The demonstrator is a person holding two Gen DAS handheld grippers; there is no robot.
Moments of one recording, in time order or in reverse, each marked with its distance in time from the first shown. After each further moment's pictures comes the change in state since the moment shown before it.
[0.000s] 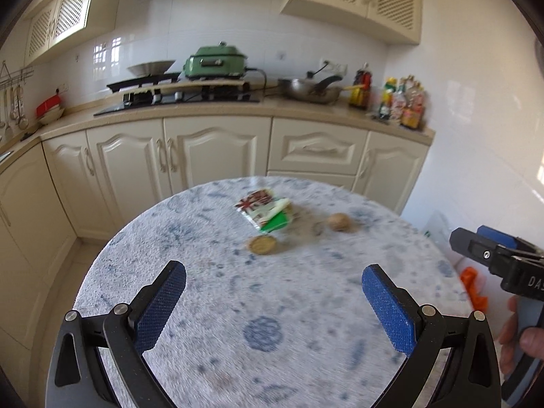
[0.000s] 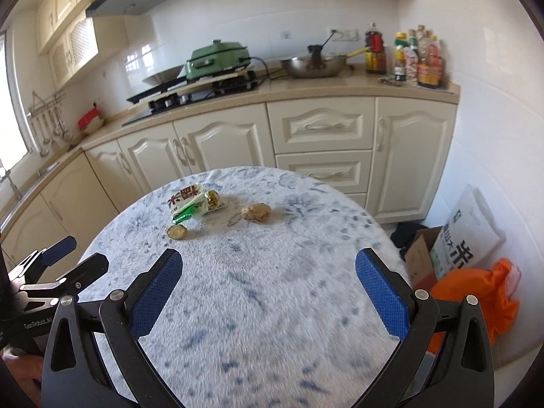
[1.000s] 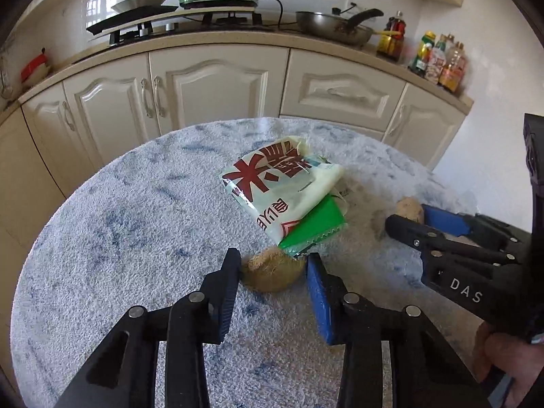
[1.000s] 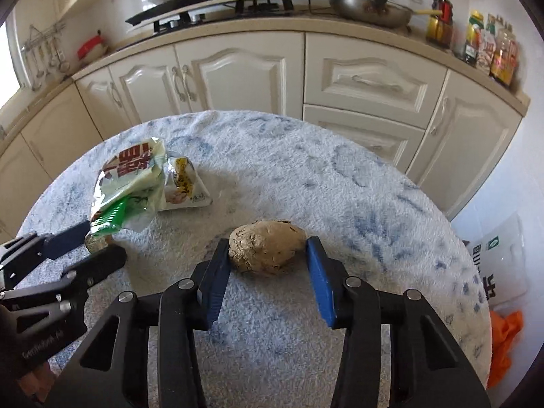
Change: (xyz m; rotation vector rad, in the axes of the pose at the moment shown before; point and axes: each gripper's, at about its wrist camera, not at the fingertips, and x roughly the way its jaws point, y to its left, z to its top) left arm 0.220 0.016 0.043 -0.060 0.227 0.004; right arm 0.188 0.027 0.022 -0.152 0.227 0.032
